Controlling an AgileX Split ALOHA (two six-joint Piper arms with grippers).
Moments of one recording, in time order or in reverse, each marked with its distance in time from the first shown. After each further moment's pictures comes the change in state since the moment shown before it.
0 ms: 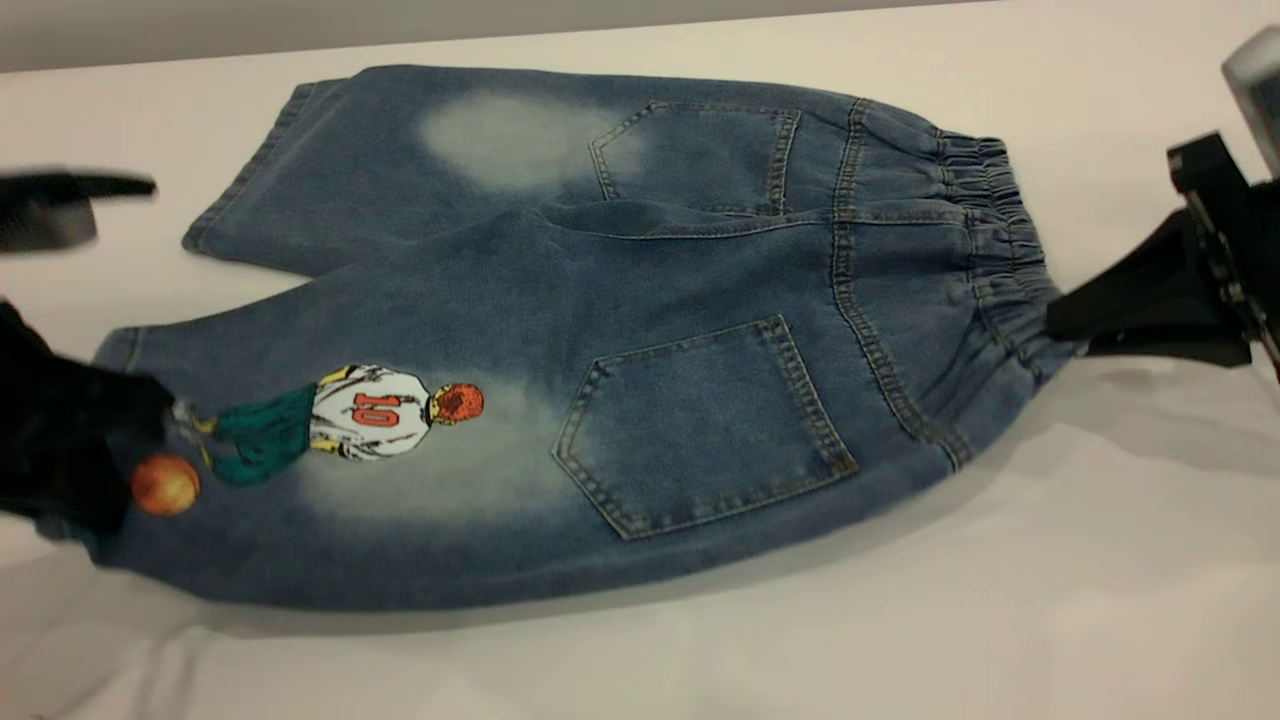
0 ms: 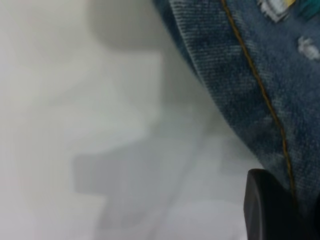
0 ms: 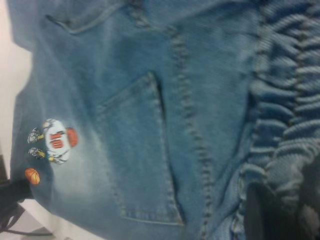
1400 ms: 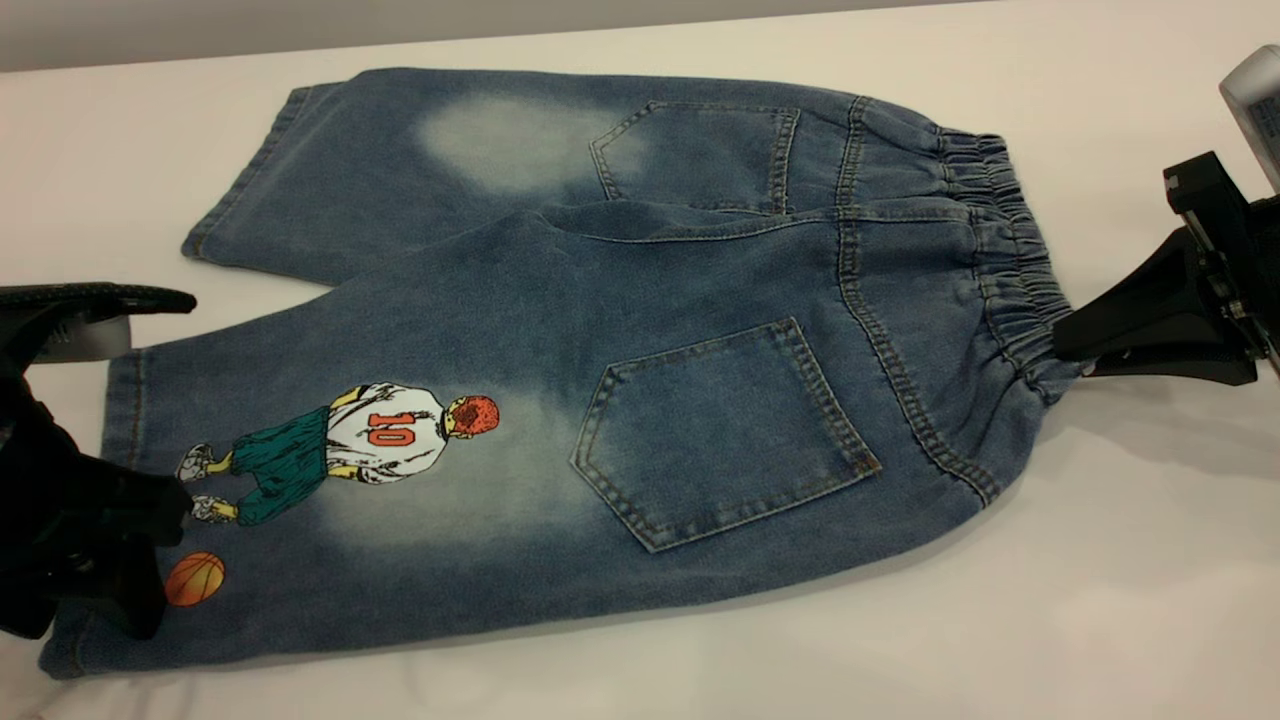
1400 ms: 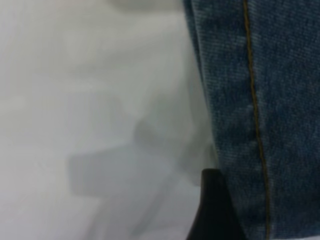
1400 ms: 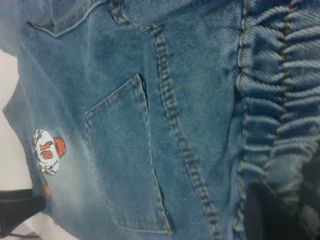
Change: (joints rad) left arm -0.002 0.194 -0.002 0.016 -0.007 -0.037; right arm 0.000 0.026 0.000 -0.008 -0.040 0.013
